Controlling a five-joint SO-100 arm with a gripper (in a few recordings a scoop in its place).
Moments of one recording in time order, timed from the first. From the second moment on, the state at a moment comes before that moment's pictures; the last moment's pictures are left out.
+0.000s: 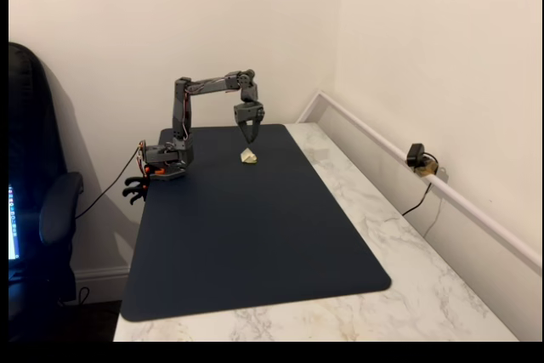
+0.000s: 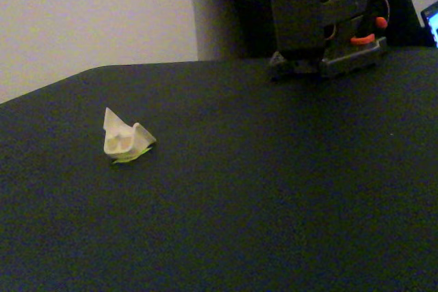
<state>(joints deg) -21.4 86.6 75.8 89.7 28.6</state>
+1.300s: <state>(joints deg) -8.8 164.8 163.7 47.9 0.4</state>
